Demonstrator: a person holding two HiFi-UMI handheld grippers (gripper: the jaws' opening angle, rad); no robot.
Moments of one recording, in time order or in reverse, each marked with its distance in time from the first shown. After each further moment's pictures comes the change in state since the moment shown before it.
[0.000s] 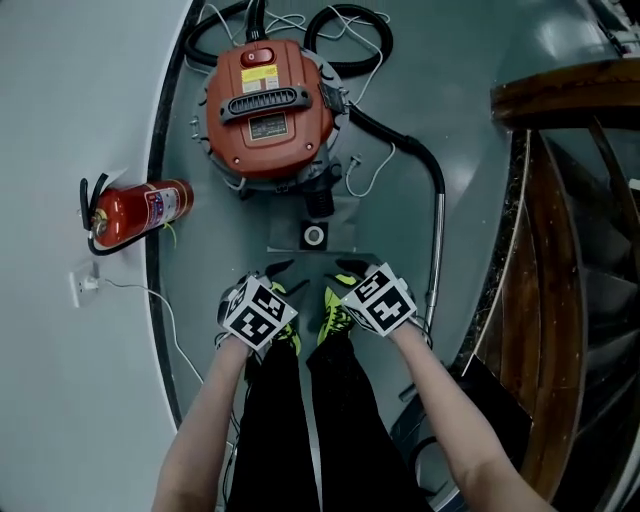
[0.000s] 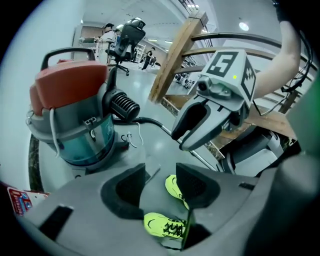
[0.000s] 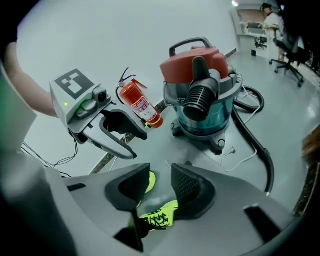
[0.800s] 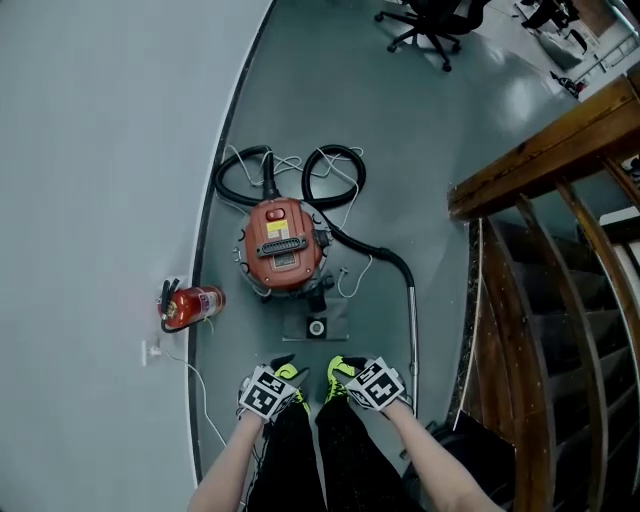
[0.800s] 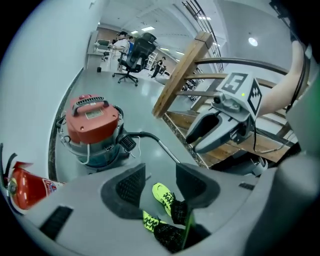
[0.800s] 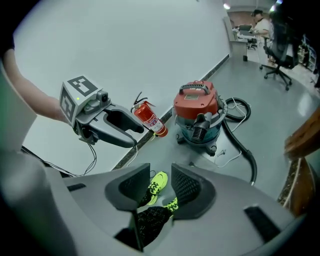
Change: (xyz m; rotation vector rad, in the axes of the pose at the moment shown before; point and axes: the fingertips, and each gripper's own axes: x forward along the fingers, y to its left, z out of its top) left arm -0.139 -0.052 0.063 -0.132 -0.070 0.024; right arm -0.142 0.078 0.032 0.069 -0.027 -0.017
